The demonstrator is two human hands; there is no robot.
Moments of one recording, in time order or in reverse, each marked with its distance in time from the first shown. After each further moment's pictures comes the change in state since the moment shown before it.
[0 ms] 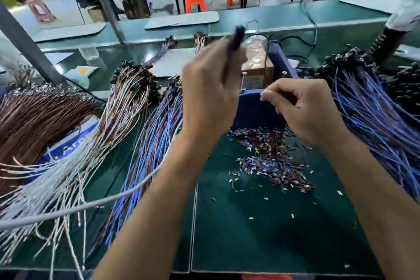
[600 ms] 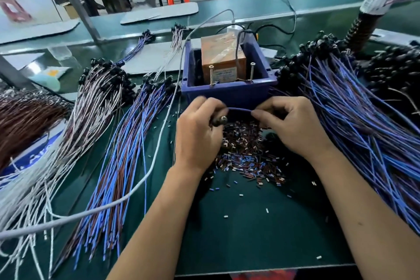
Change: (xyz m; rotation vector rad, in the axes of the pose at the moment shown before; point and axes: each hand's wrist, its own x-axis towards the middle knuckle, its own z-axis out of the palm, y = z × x) left_hand -0.086 -0.037 0.036 0.097 -0.338 -0.050; right_hand -0.044 0.051 0.004 0.223 0.008 0.243
